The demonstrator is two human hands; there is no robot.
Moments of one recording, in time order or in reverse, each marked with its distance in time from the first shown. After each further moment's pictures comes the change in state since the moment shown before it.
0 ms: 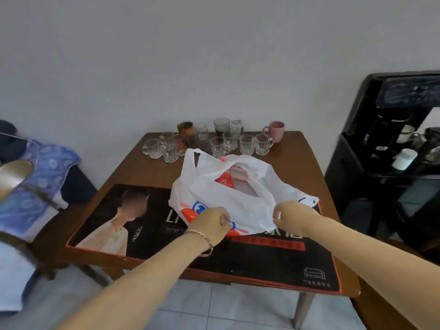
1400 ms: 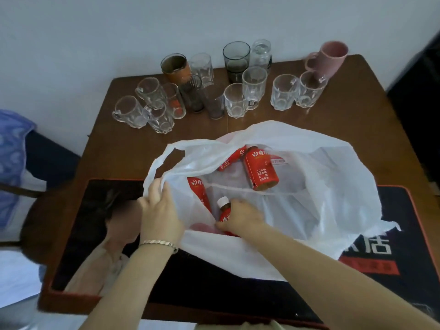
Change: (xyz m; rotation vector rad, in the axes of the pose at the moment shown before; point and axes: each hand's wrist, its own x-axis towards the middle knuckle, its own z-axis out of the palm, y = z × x) left_hand 0.176 -0.167 -0.083 0.400 0.075 -0.325; right_hand 0.254 -0.169 0.099 0.323 -0.267 0.188
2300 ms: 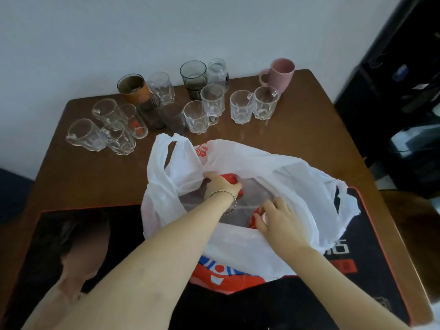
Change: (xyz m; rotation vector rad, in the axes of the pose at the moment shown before) left_hand 0.083 0.193 0.074 -0.562 -0.368 -0.126; right_hand -0.061 0.116 -0.057 0.018 0.499 0.002
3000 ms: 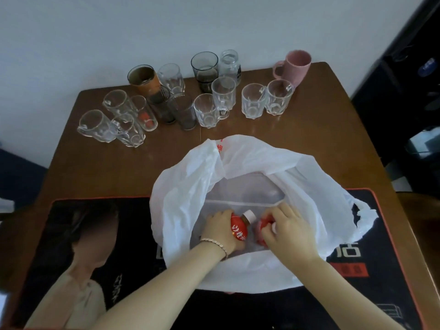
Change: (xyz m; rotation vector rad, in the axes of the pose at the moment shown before) left_hand -0.053 -0.086 0.005 0.374 -0.115 0.370; right_hand -0.009 0.005 0.019 0.081 0.175 -0.133
